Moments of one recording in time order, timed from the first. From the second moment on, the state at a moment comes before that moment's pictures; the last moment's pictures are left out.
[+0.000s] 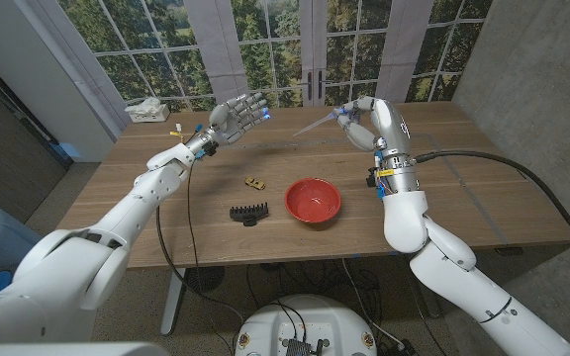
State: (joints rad) left arm 0.51 0.45 0.34 -0.95 -0.94 -0.08 -0.81; left_hand 0.46 0.08 0.51 -0.16 0.18 0.23 -0.05 0.19 0.19 0.29 -0.01 0.23 0.26 0.46 -0.05 0.26 0.41 0.18 0.02 0.67 0.20; right arm -1.19 -0.57 -0.42 -2.17 -0.53 -0.04 -0.64; right_hand 1.00 0.01 0.53 -0.16 0.25 1.15 0.04 0.33 0.40 0.90 -0.07 0.85 0.80 0.73 -0.08 1.06 1.14 0.44 -0.02 1.14 0.19
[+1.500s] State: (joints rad) left arm 0.58 0.48 0.32 -1.06 -0.96 -0.07 -0.77; left_hand 0.45 0.08 0.52 -0.17 0.18 0.24 -0.04 0.19 0.19 0.29 -0.01 0.23 0.26 0.46 -0.05 0.26 0.41 0.18 0.02 0.67 0.20; right arm -1.17 -0.43 -0.39 -2.07 -0.33 0.03 -0.73; right_hand 0.98 0.03 0.53 -0.16 0.20 1.14 0.01 0.28 0.34 0.88 -0.09 0.84 0.76 0.74 -0.07 0.99 1.12 0.43 -0.02 1.17 0.19
